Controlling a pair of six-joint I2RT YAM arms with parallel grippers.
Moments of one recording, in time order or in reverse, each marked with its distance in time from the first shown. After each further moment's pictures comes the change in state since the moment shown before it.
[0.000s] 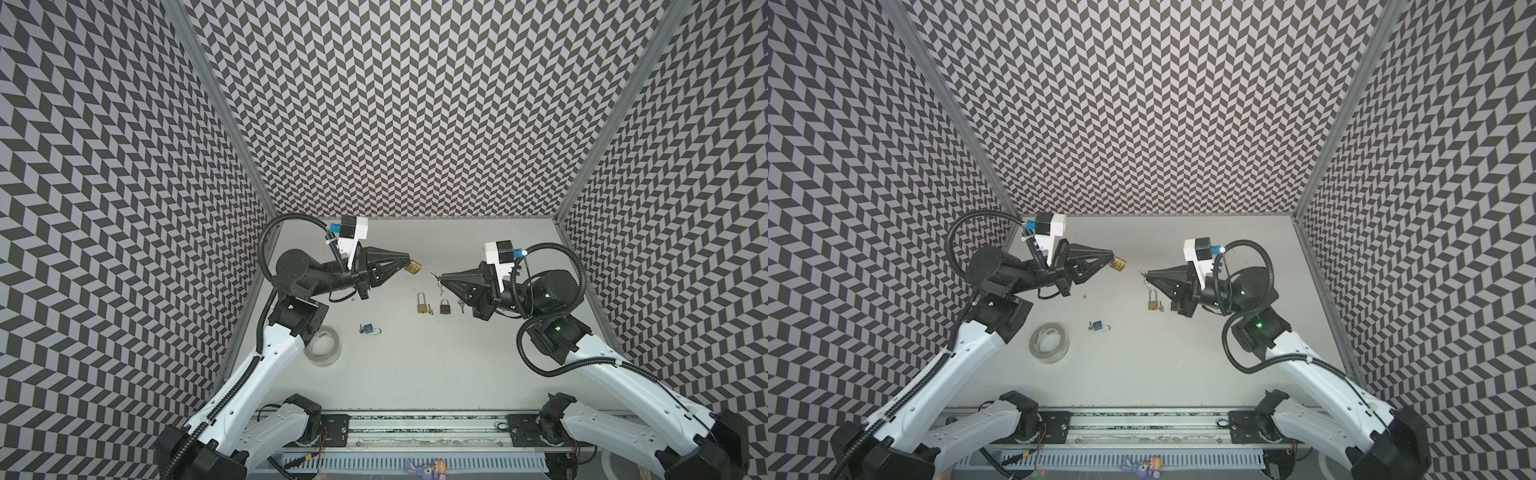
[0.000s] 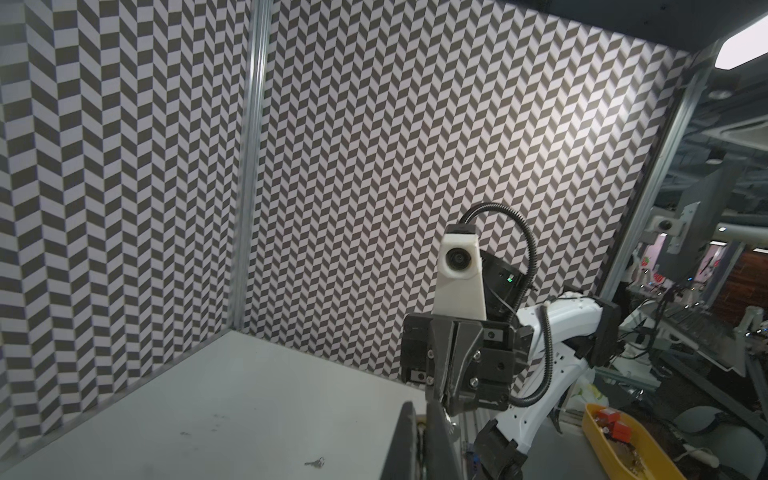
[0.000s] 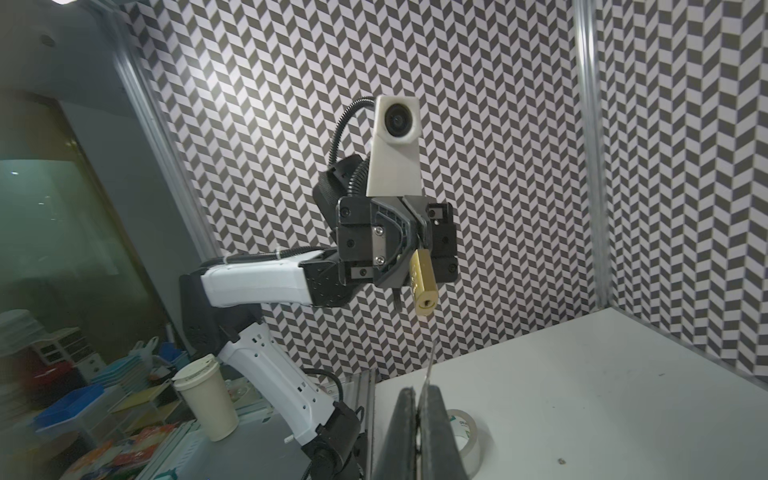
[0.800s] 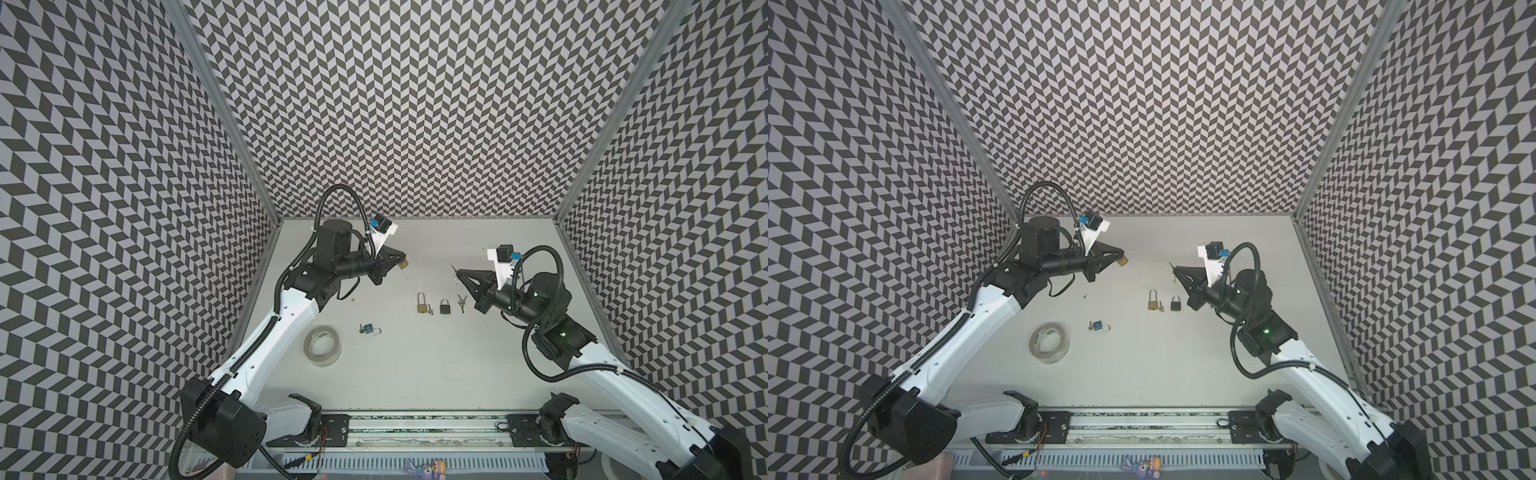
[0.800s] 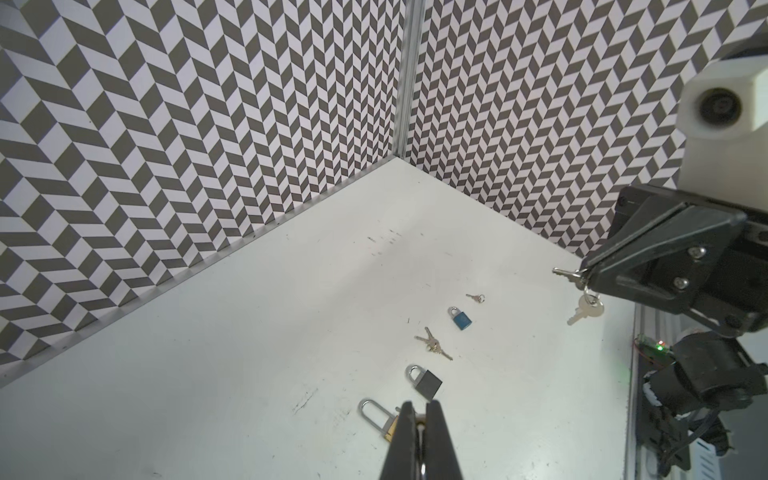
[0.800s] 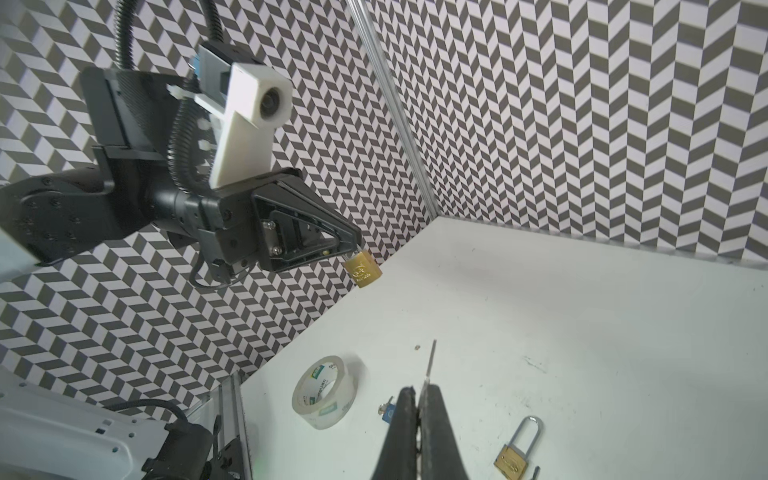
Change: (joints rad) left arm 0.000 0.241 0.202 -0.744 -0.372 0.626; right arm -0.109 -0.041 -0.117 -0.296 0.307 -0.068
